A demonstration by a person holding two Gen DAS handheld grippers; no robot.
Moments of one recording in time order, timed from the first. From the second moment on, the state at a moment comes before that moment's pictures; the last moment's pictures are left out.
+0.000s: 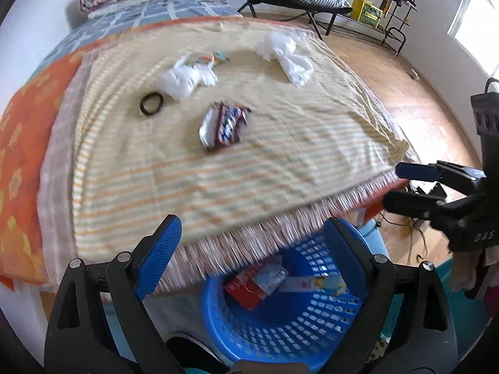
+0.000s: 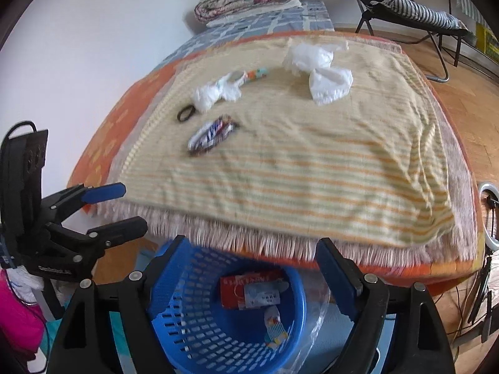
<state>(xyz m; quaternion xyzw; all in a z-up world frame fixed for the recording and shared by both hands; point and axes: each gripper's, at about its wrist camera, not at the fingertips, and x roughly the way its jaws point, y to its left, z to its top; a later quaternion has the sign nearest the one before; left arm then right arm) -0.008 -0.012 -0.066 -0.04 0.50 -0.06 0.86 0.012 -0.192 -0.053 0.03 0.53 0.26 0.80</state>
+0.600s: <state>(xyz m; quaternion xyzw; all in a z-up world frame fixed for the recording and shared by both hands) 0.073 -0.002 -0.076 -0.06 0.51 -0.05 0.85 0.146 -0.188 -0.034 0.07 0.50 0.24 0.83</state>
